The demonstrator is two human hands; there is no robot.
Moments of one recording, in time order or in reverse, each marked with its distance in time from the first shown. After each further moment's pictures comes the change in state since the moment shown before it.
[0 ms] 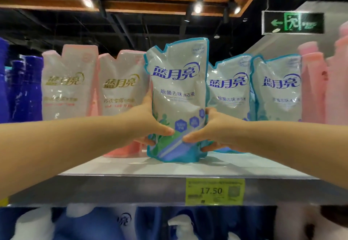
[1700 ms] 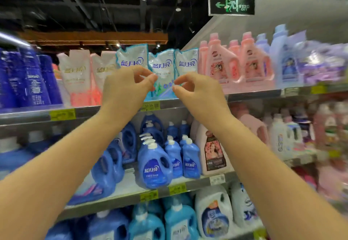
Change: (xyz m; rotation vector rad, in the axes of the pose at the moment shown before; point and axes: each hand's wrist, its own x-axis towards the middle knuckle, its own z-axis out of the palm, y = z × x) left_hand -0.366 0.115 0.034 0.155 0.390 0.606; right_hand -0.422 -0.081 0.018 -0.361 0.672 -0.352
